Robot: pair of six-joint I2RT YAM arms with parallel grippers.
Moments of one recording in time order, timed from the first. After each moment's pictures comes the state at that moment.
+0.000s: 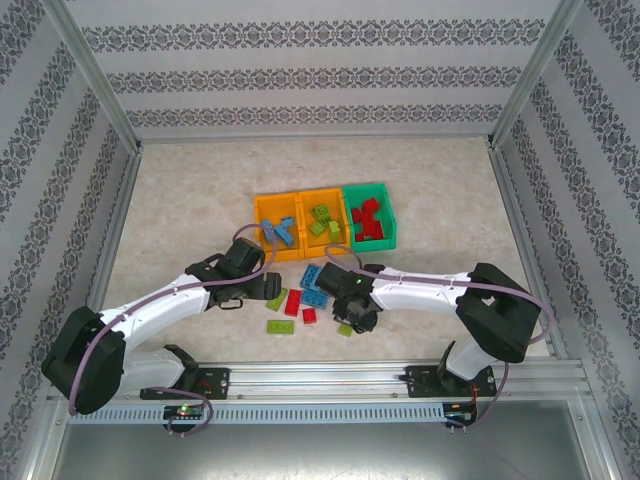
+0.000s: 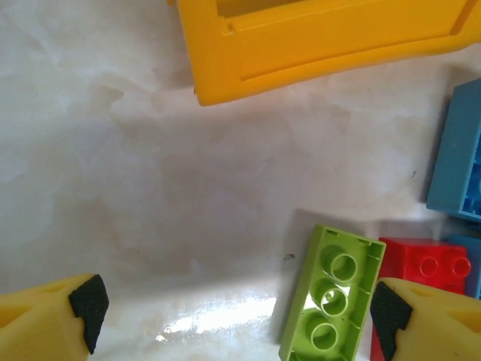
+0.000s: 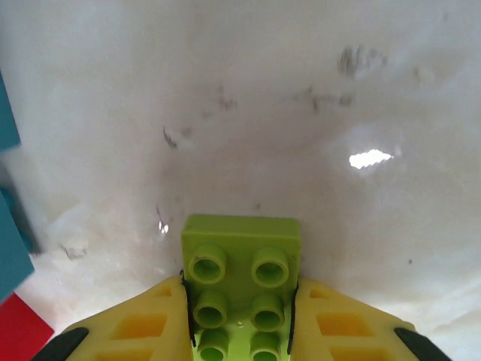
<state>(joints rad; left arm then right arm) -0.58 1.22 0.63 -0.49 -0.07 -0.51 0.97 1.57 0.84 -0.72 0.00 1.39</state>
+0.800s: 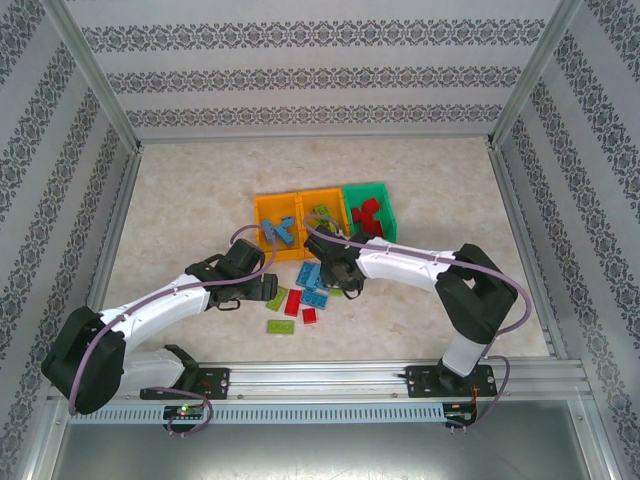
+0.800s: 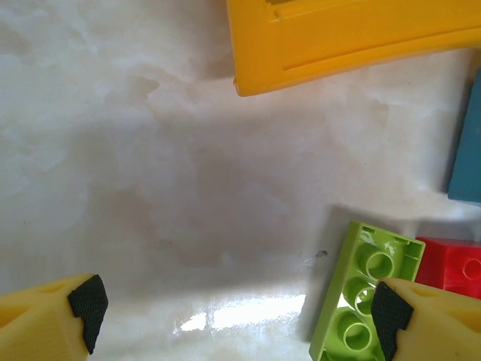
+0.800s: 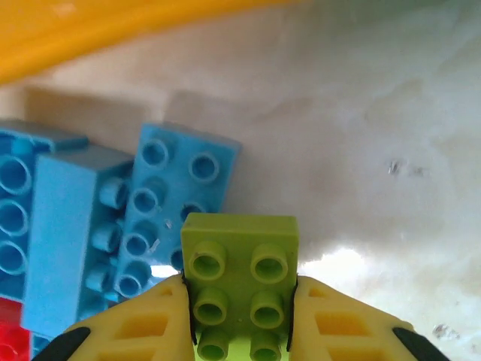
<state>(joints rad) -0.58 1.22 0.63 -0.53 -0.12 -0.51 0.84 1.73 1.13 -0.73 0.12 0.98</state>
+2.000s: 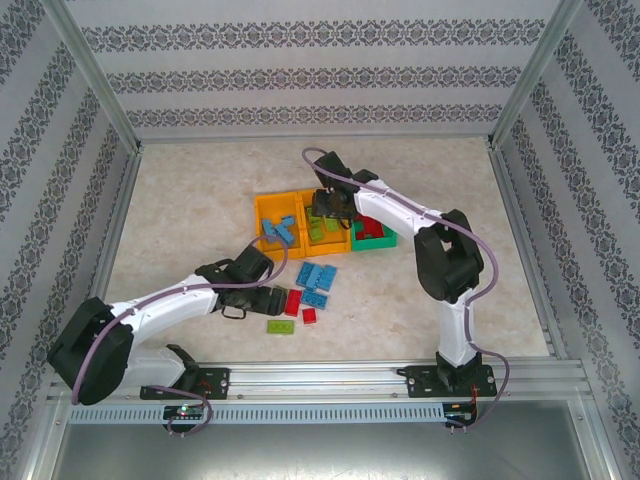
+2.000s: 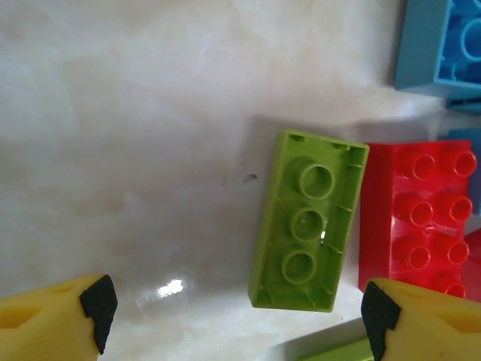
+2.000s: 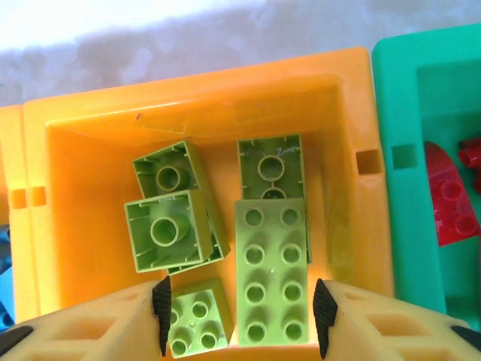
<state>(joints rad) -0.65 1.28 0.63 -0.55 0.03 -0.47 0.58 2.02 1.64 -0.69 0.09 0.60</state>
